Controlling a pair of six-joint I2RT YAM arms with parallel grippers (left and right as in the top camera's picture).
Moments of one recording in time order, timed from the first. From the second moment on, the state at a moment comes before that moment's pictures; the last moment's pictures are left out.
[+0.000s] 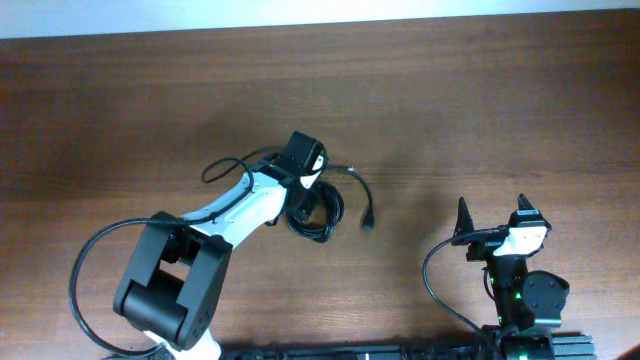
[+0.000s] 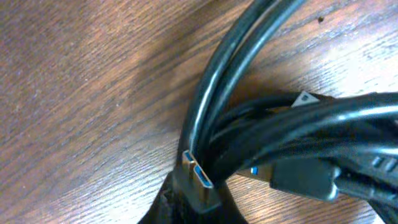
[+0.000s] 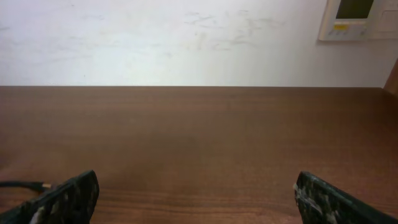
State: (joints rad) left arm -0.51 1.84 1.05 -0.52 -0.08 0.02; right arm -0.10 0.01 0.01 -0.07 -0.11 0.00
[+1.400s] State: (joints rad) left arm -0.51 1.63 1.06 -0.60 0.03 -0.02; right arm -0.10 0.42 0.43 -0.34 -0.73 0.49
